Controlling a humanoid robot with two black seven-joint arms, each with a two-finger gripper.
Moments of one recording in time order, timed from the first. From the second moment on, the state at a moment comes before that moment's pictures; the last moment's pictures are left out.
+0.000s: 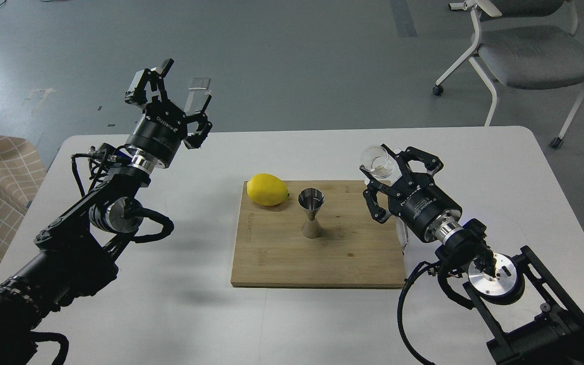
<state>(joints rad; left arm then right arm) -0.68 0.27 -0.78 -0.78 0.21 -0.40 -0.49 0.08 0.00 1.27 1.53 -0.26 -0.06 -0.16</state>
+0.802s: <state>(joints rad) -0.68 0.27 -0.78 -0.78 0.21 -0.39 -0.49 -0.03 0.00 1.50 1.55 -0.01 -0.05 -0.17</state>
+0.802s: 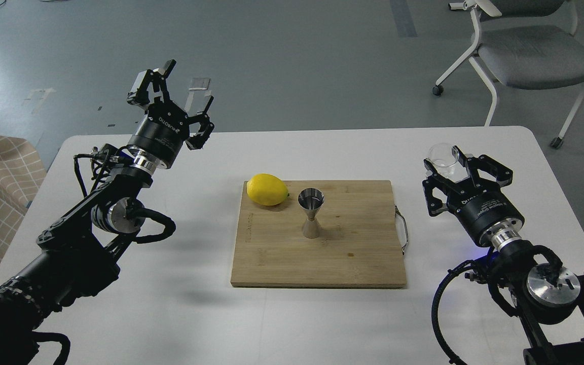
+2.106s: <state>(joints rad) -0.69 0.27 -0.77 -0.78 0.23 -0.39 -0.49 -0.02 0.00 1.60 1.30 0.17 0.10 -0.17</state>
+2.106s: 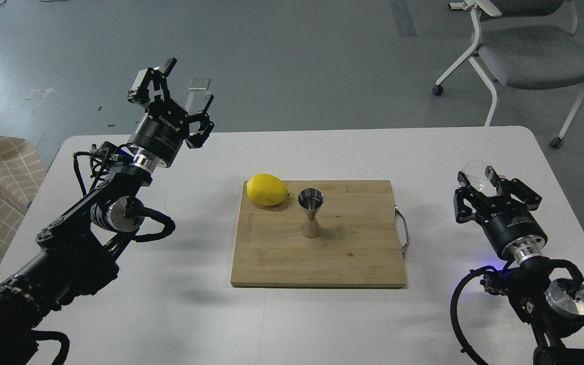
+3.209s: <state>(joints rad) -0.70 0.27 -0.77 -0.78 0.23 -0.39 -0.49 0.02 0.00 1.62 1.08 0.21 0.22 -0.17</state>
